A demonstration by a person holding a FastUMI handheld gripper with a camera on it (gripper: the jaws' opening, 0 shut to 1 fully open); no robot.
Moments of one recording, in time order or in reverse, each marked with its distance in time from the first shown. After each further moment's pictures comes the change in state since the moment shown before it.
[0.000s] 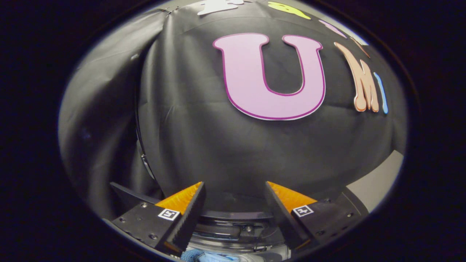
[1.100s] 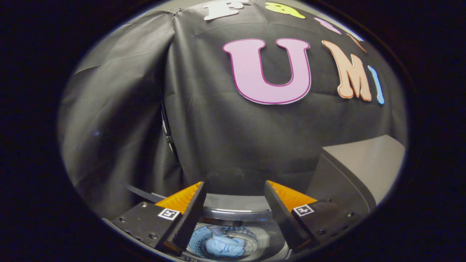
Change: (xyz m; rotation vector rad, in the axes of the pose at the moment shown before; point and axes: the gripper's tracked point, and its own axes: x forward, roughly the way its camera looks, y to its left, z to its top) arm -0.127 0.010 -0.063 0.023 0.086 0.053
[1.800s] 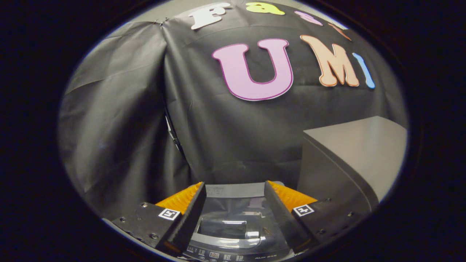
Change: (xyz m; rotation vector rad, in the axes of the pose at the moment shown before) arm -0.051 -0.013 0.003 0.073 -0.039 0.016
